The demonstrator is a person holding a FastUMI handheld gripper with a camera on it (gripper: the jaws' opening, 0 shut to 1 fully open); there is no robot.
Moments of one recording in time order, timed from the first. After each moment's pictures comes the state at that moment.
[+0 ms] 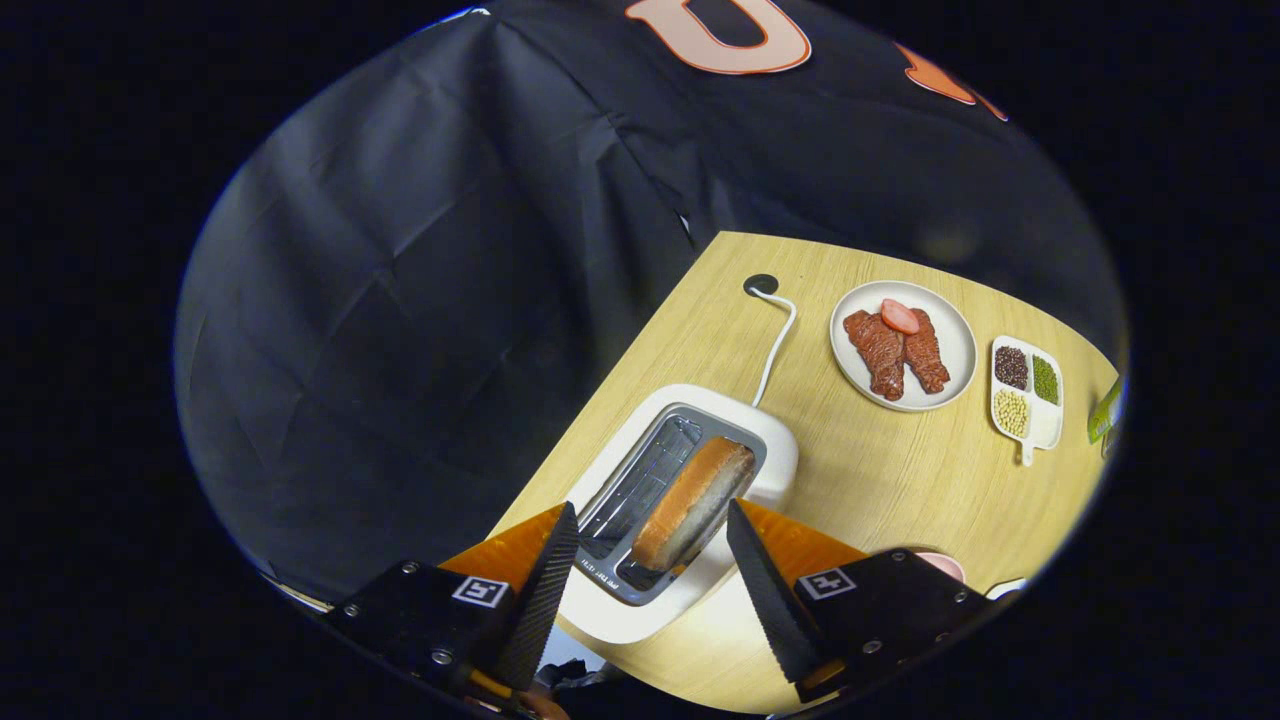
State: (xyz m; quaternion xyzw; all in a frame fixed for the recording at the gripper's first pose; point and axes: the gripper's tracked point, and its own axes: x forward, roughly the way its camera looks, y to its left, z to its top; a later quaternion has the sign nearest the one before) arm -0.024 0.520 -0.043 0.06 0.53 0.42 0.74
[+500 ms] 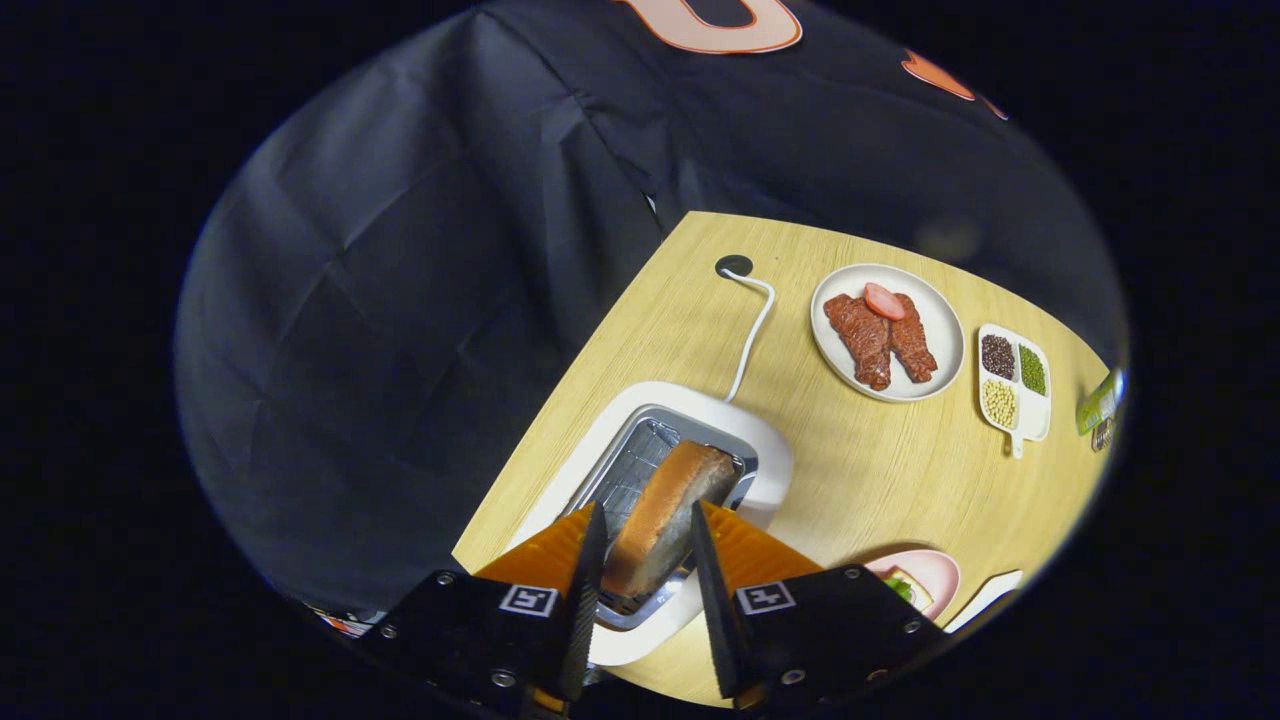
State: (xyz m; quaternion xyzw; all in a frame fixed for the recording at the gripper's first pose) arm -0.013 0.527 -0.067 0.03 0.55 0.37 0.75
